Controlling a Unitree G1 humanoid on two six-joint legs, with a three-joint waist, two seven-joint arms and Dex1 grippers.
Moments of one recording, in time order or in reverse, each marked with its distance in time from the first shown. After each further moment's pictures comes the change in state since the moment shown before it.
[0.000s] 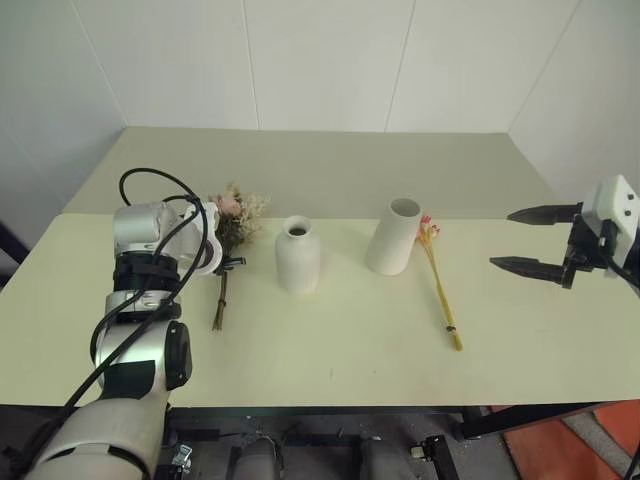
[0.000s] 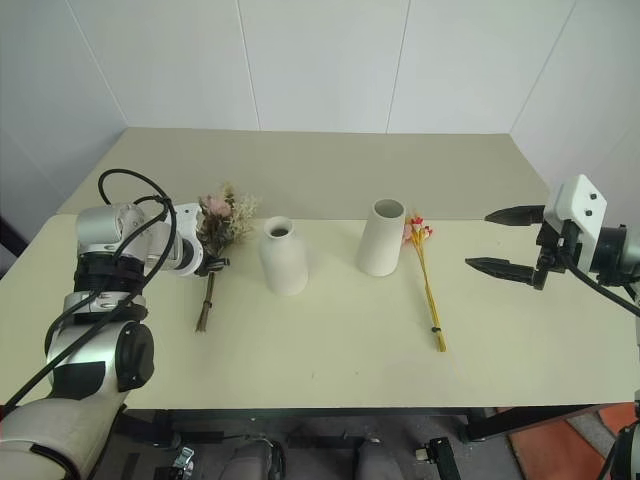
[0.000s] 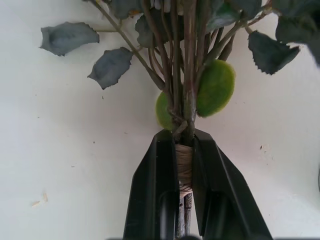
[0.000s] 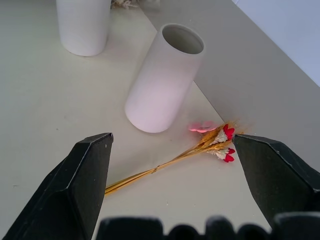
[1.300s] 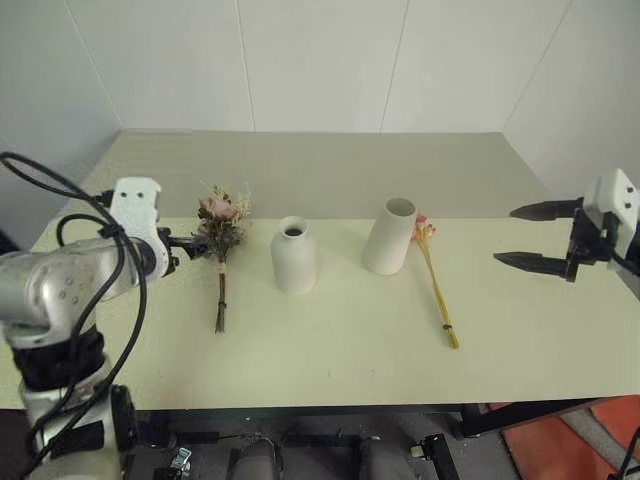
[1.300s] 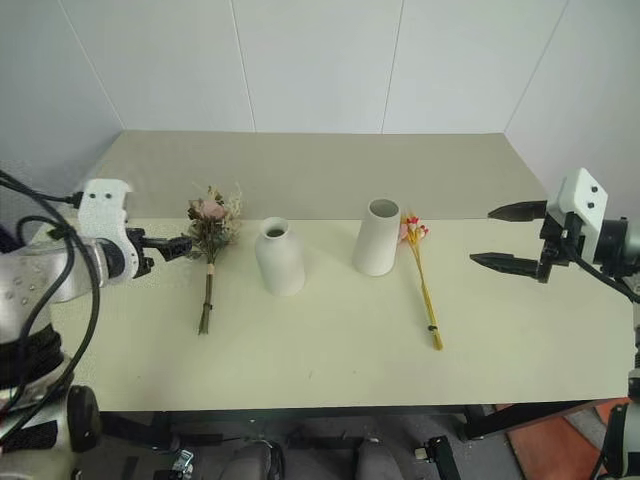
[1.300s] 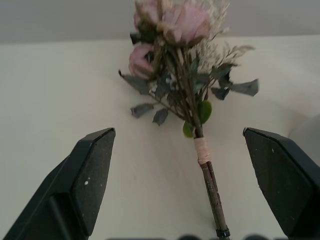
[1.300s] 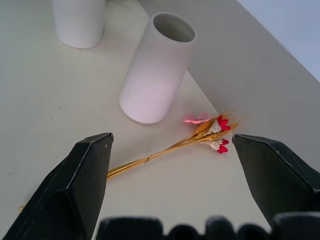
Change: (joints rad) left arm 0.354 0.184 0.110 -0.808 -0.362 0.173 0.119; right arm -0.120 0.013 0.048 0.152 -0.060 -0.071 0.080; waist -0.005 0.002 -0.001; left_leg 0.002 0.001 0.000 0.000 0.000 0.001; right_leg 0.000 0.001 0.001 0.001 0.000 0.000
